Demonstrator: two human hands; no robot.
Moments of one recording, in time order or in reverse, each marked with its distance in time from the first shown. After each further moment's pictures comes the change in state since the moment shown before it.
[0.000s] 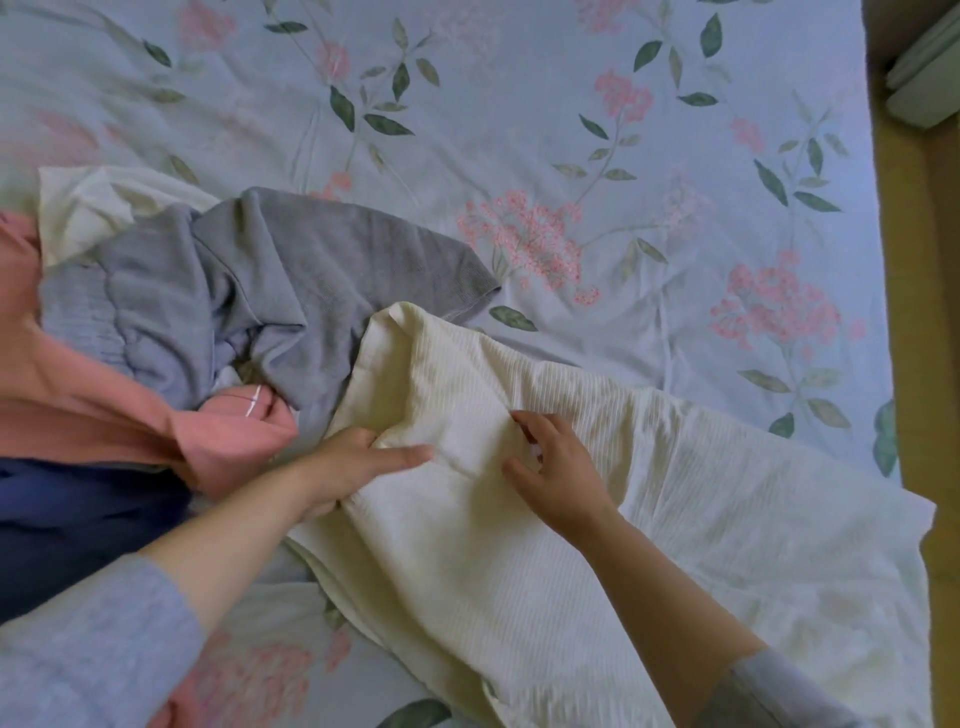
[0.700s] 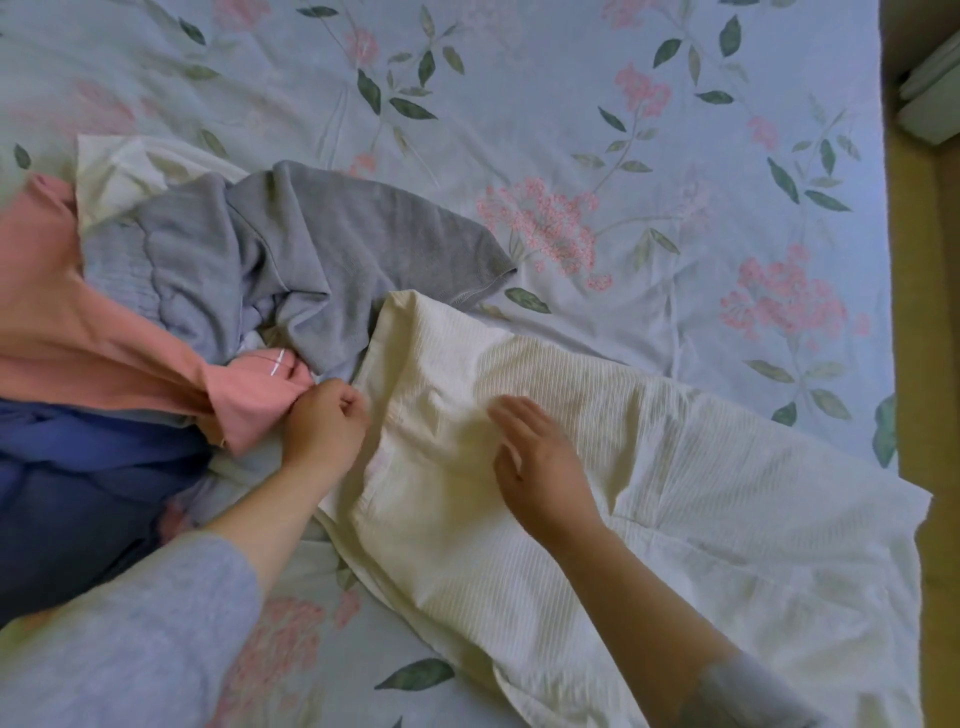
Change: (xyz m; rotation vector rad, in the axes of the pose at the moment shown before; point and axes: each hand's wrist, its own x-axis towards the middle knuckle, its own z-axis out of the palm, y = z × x) left_hand -0.010 -0.022 -0.009 0.377 0.814 0.169; right_hand -0.029 -0.020 0.033 -0.197 0.132 -0.299
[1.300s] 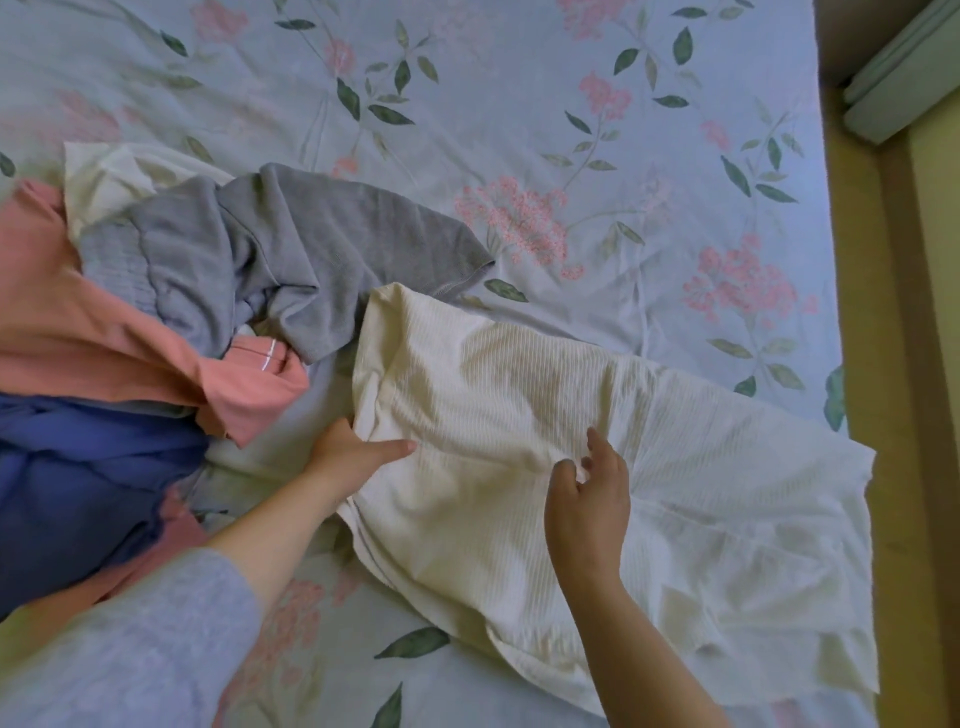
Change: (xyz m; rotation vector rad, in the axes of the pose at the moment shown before) left_hand -0.033 -0.012 0.006 -0.285 -0.300 -0.316; right_hand -0.060 -0.024 -0.013 0.360 0.385 0.697
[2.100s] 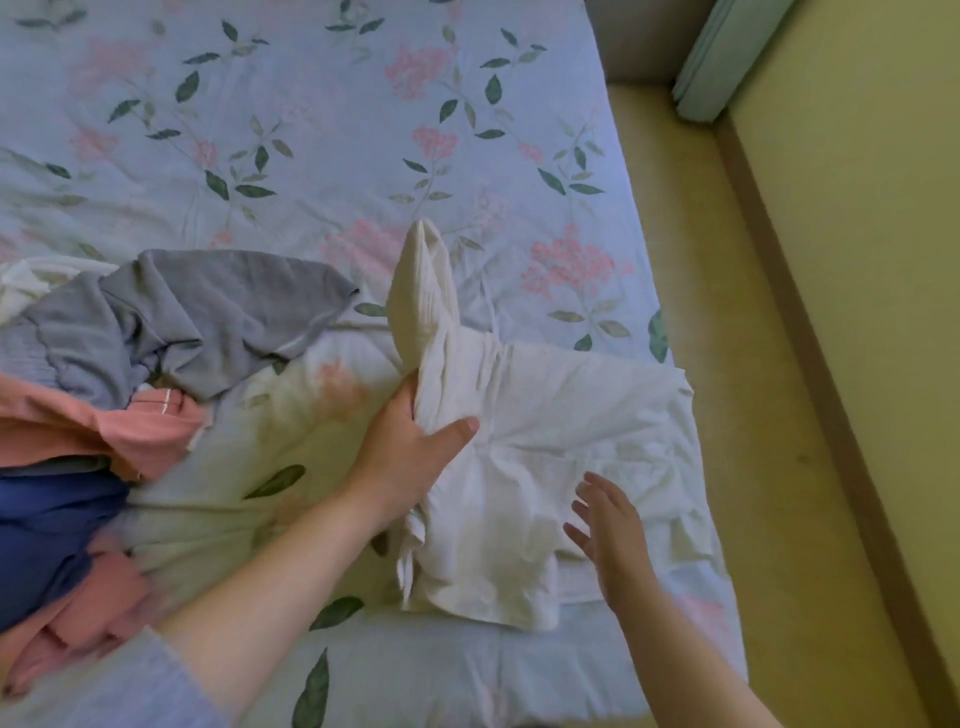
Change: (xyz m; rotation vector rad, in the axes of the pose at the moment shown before) left_hand -0.194 0.088 0.088 -0.120 -0.259 0.633; right_hand -0.022 0.089 -0.140 0.543 -0.118 0.460
